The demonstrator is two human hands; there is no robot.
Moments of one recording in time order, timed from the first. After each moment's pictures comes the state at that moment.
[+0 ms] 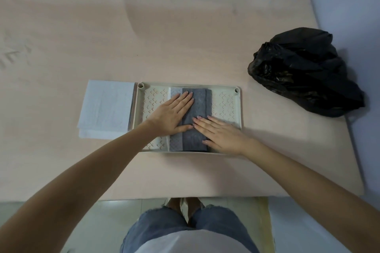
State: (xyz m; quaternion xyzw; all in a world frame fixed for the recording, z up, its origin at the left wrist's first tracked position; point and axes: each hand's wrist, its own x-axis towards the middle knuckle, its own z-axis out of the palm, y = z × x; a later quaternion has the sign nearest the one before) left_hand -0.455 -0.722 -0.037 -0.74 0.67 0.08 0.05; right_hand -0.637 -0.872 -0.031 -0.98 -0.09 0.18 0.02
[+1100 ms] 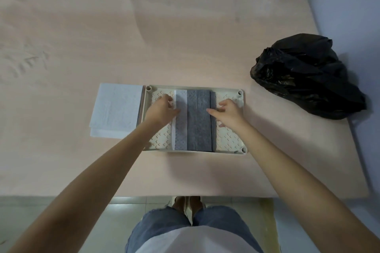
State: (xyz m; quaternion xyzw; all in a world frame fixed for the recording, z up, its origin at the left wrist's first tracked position) left_hand -0.448 -0.710 -0.004 -0.90 0.25 0.28 -0.22; right_hand -0.594 -0.874 0.005 -0.74 0.45 0.07 0.50
